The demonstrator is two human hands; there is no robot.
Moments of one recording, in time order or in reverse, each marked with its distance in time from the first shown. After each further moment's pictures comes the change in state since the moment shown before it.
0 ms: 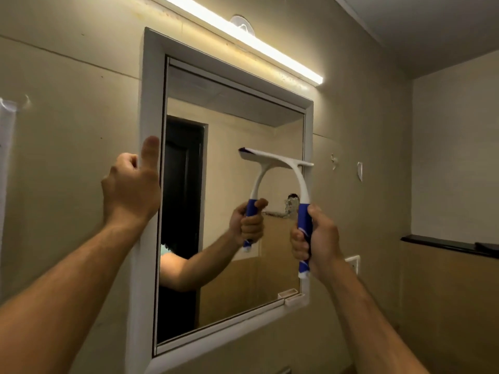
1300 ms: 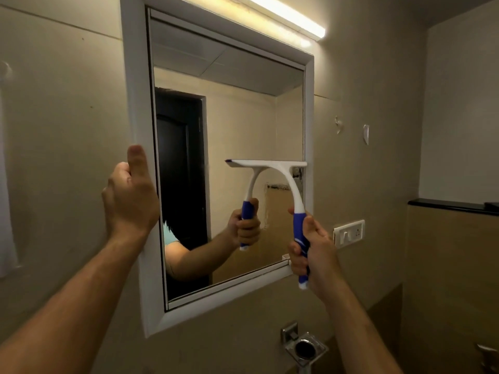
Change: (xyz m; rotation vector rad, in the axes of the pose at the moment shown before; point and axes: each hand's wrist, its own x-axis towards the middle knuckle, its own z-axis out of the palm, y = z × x) left_hand -0.046 -0.042 0.005 -0.001 0.021 -0.061; right_hand -0.064 0.060 -0.007 0.012 0.049 0.058
